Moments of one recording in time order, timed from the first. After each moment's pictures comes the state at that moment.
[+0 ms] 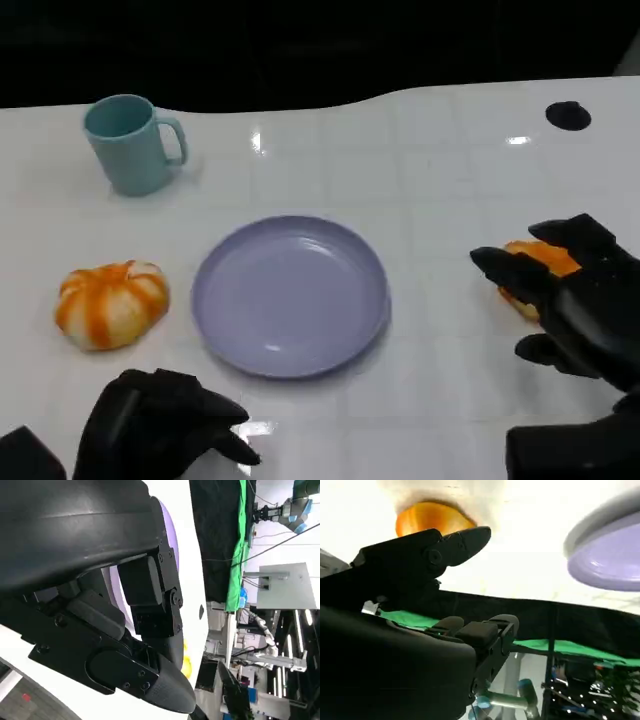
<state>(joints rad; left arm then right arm) 0.02 -0.02 0.11 0.52 -0.32 -0.51 -0.61 -0.11 -0.40 0.19 -0.03 -1.07 -0.16 -0.08</state>
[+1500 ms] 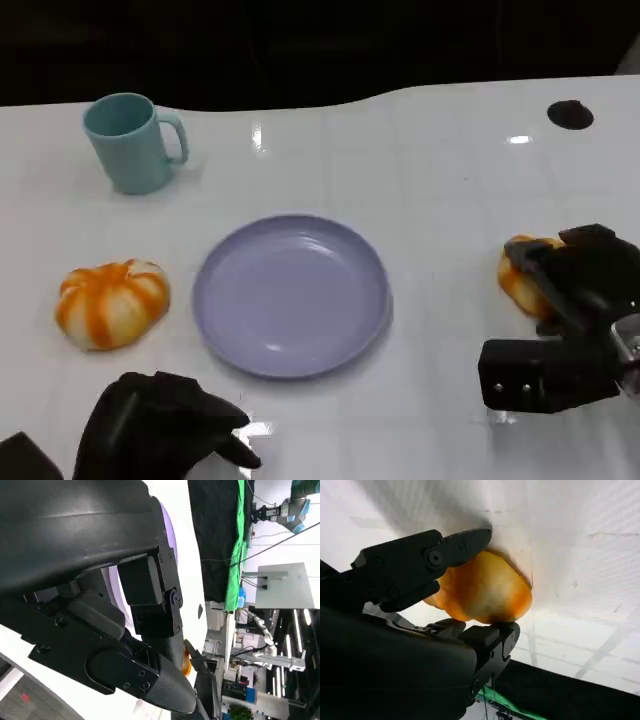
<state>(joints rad) 0.05 -0.02 0.10 0.48 -0.32 -0.50 -0.61 -0.53 -0.35 0.45 0.72 -0.96 0.02 -0.19</state>
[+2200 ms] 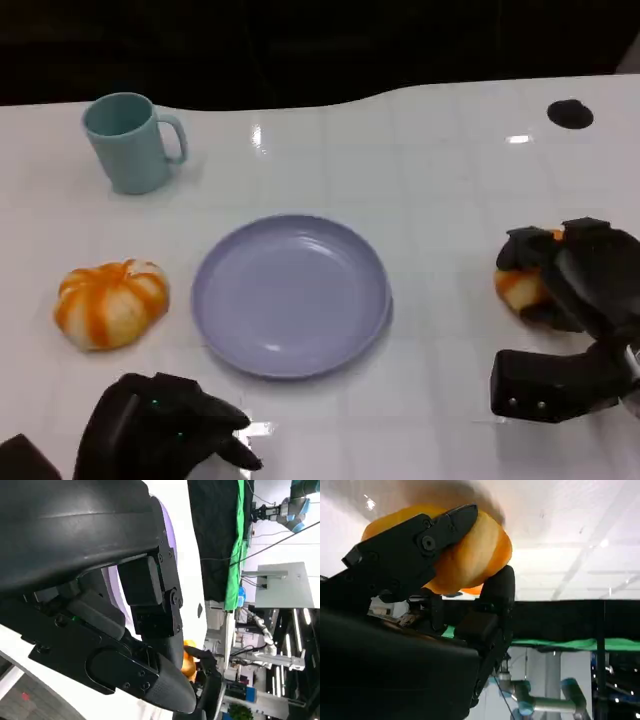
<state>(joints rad) 0.06 -0.02 0.10 0.46 -0.32 -0.50 -0.61 -0.62 -0.33 0.49 1.05 -0.87 -0.34 -0.75</state>
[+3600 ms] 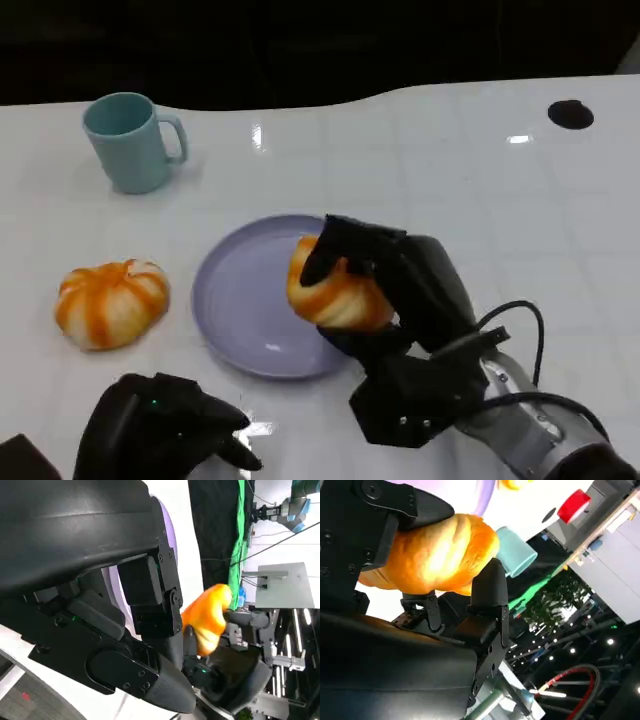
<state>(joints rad) 0.06 -0.02 0.10 0.46 -0.32 -0.49 -0.61 -0.51 0.03 0.41 0.73 -0.60 -0.58 -0.47</state>
